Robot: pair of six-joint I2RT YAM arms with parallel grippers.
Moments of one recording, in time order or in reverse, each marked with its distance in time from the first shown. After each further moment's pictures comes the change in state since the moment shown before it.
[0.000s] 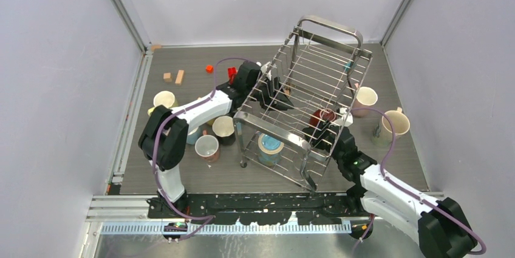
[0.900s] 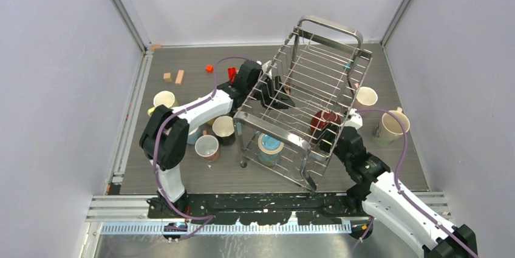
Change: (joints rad) left arm -0.008 0.007 0.020 -0.003 -0.026 -0.010; right arm -0.002 -0.209 0.121 -0.417 0.032 0.045
